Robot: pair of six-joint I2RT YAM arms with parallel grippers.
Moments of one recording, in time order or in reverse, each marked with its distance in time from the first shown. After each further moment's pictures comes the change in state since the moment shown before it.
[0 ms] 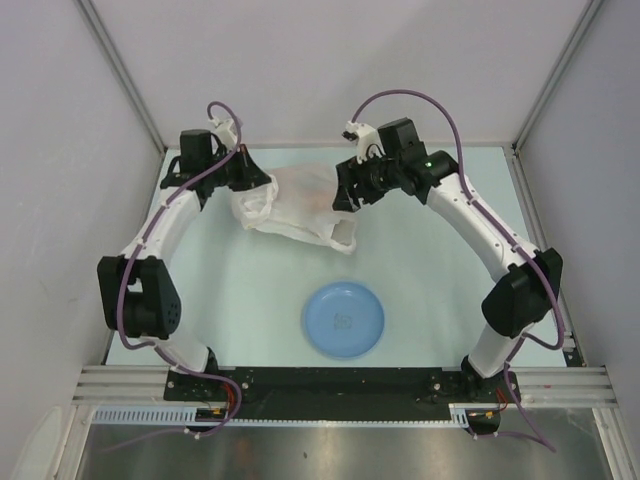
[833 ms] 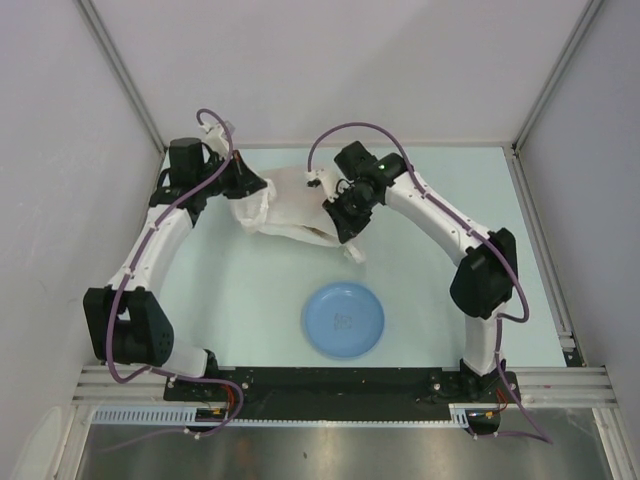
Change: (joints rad) left arm 0.000 -0.187 -0.140 0.012 -0.010 -0.023; right arm 0.130 0.222 0.147 -0.377 0.098 -0.245
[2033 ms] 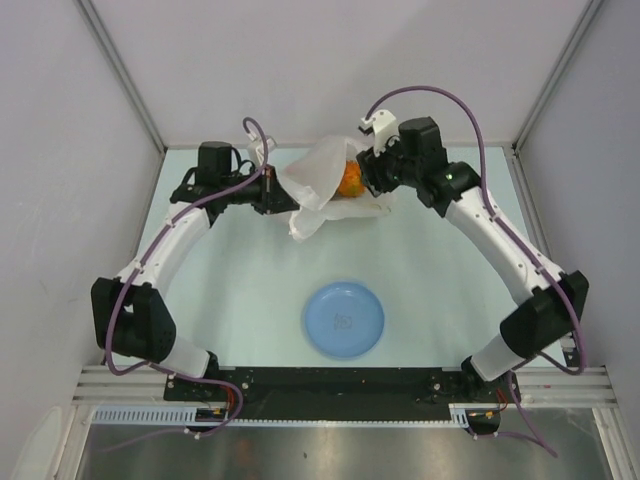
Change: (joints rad) left arm -0.143 0.040 0.023 -0.107 0.273 0.179; right arm -0.188 -0.316 -0.237 0.534 0.224 0.029
